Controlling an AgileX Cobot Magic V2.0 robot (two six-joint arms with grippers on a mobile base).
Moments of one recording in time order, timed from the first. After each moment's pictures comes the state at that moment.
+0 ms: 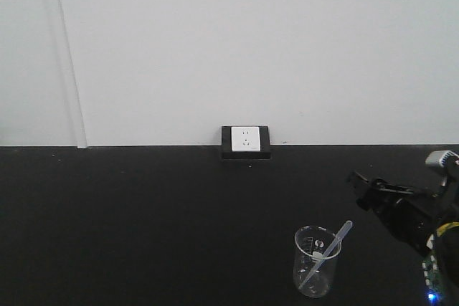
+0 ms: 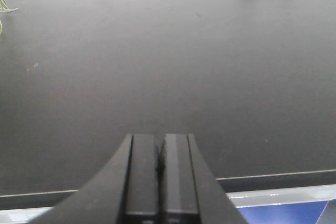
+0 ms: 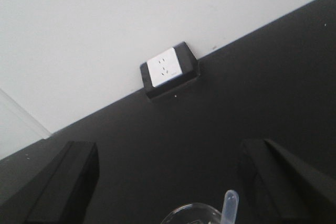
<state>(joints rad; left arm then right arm) -0.07 -0.01 0.03 -0.02 0.01 0.05 0.12 1.54 -0.79 -0.15 -0.47 0.68</state>
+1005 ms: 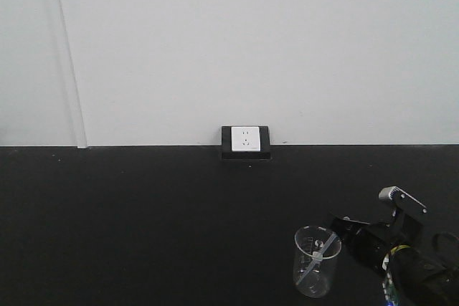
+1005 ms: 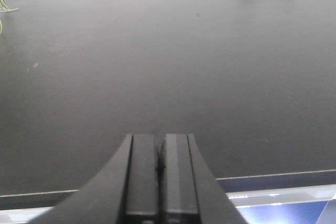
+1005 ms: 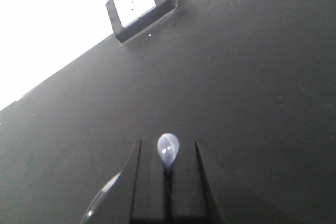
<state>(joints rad) -0.07 -0.01 0.03 -0.02 0.01 0.05 0.12 1.87 -0.87 -0.23 -0.60 0.80</state>
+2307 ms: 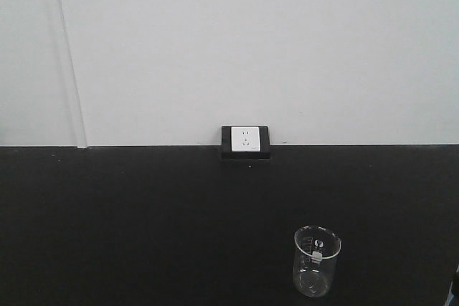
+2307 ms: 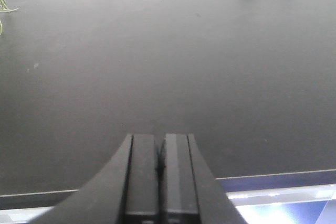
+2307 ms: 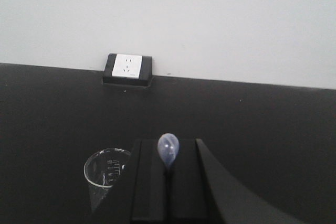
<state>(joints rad) -0.07 -0.01 0.03 -0.02 0.01 0.05 0.12 0.76 -0.55 -0.24 0.03 0.19</state>
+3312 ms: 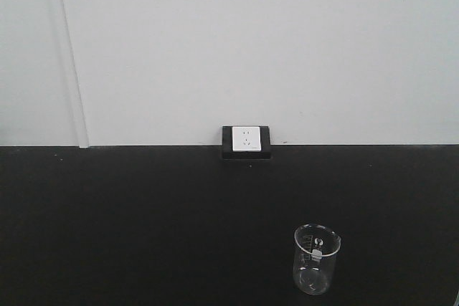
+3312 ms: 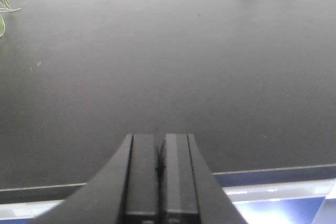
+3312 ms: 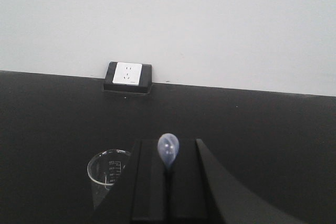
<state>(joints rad) -0.07 -0.01 0.03 -0.02 0.01 0.05 0.12 0.70 -0.54 -0.24 0.05 0.19</state>
